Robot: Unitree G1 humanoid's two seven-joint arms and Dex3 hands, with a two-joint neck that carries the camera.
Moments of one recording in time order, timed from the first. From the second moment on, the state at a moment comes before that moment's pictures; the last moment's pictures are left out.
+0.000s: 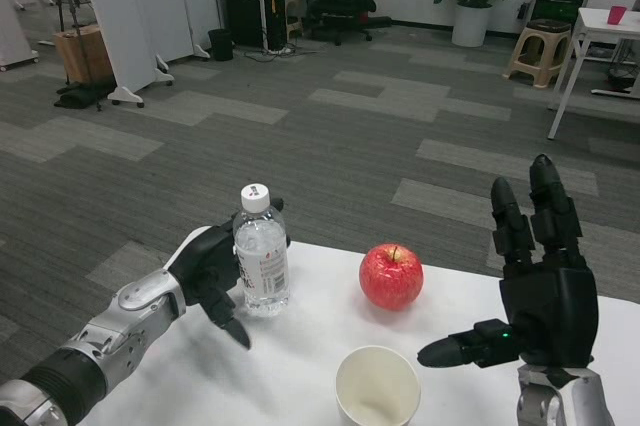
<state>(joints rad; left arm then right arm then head) -0.44 0.49 -0.34 0.56 -0.66 -0.26 -0.39 -0.07 -0.27 0.15 0.00 0.49 -0.65 0.00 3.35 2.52</state>
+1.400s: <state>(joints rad) -0.37 0.50 0.15 0.14 -0.56 -0.03 -0.39 -0.08 -0.27 0.17 0.01 0.49 -0.65 0.00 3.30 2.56</state>
